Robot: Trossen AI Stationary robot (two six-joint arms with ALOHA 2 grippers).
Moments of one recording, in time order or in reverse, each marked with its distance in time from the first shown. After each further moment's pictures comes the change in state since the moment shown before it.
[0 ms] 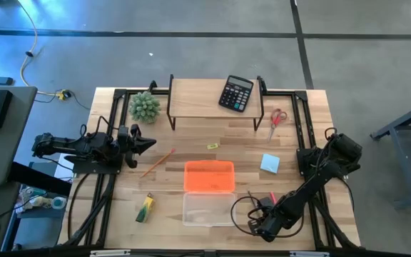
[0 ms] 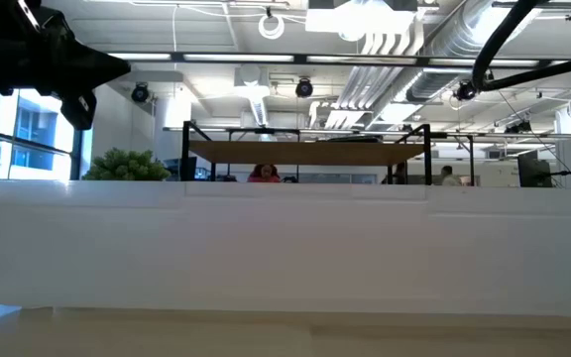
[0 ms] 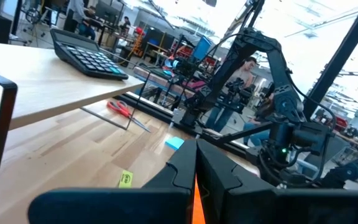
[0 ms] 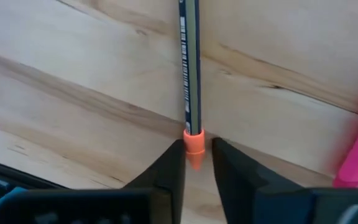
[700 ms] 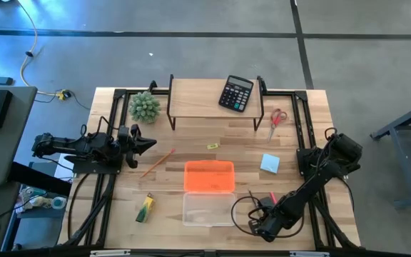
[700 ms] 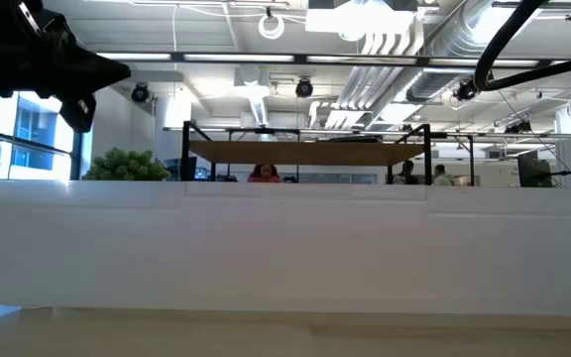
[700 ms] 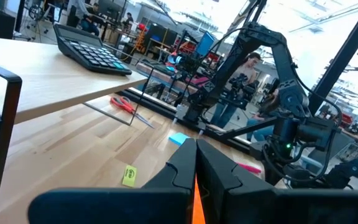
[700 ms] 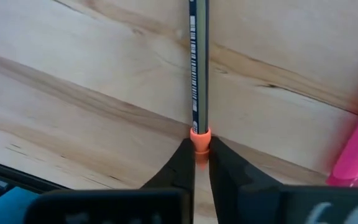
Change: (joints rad) left arm 0.000 0.000 0.000 -0.023 -0.001 0.000; right arm 0.002 0.001 -0.002 -0.012 0.002 -0.001
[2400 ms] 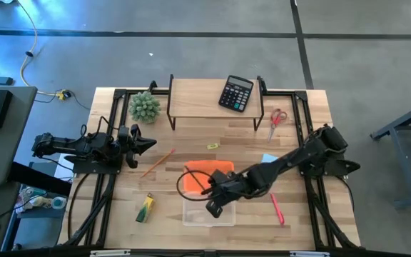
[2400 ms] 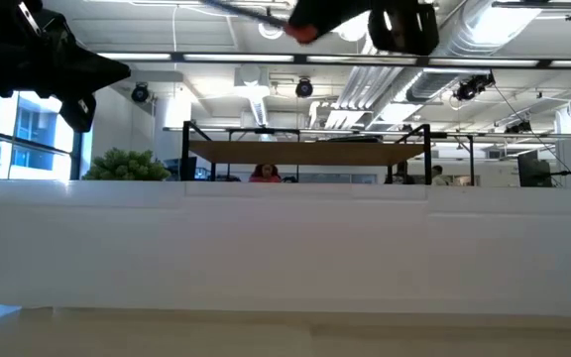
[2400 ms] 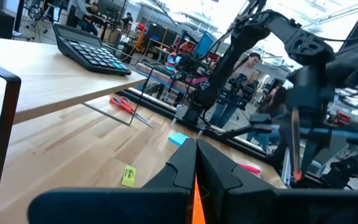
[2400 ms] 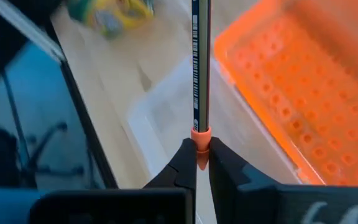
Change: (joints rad) left arm 0.000 0.000 0.000 0.002 0.001 -0.001; right arm -0.407 0.036 0.496 -0.050 0.278 -1.062
